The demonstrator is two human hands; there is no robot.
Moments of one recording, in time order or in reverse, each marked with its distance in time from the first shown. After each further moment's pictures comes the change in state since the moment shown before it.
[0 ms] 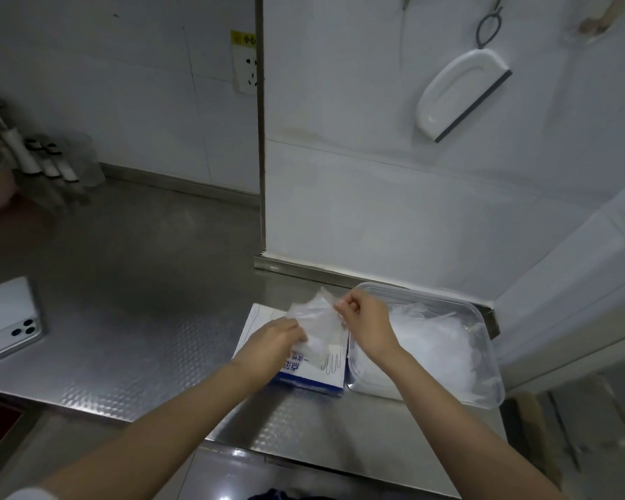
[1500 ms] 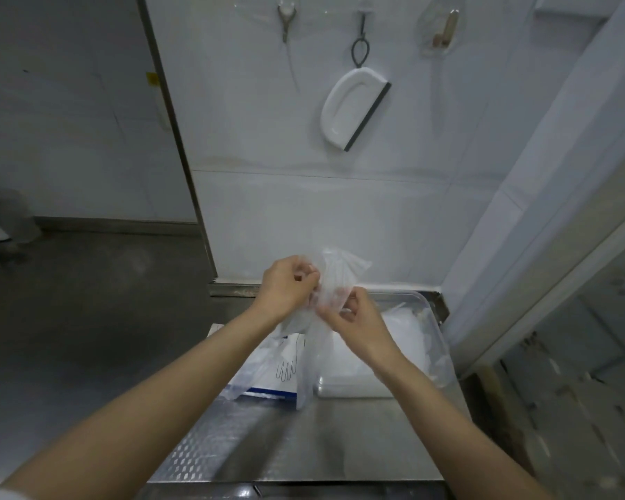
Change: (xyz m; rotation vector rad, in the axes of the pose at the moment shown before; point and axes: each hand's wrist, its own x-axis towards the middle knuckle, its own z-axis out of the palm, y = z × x) left_hand 0.095 0.123 -0.086 -0.624 0.197 -0.344; right_hand -0.041 -0.005 -0.063 0.447 0.076 0.116
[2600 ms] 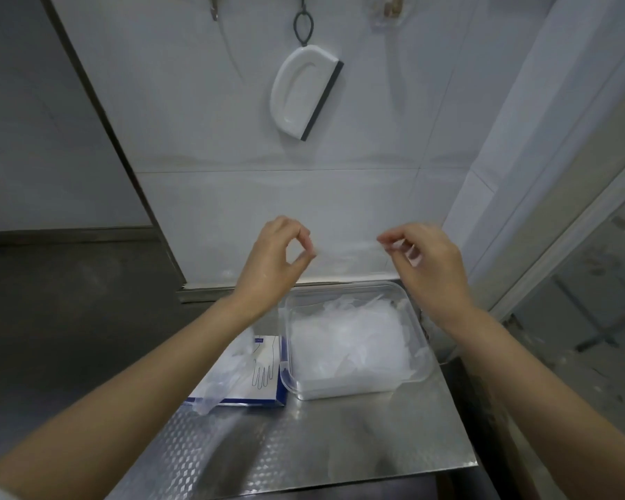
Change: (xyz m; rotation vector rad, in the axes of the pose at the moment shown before) left_hand 0.031 0.018 0.020 0.184 0.073 0.605; right_hand 0.024 -0.031 -0.121 -0.712 0.452 -0.757
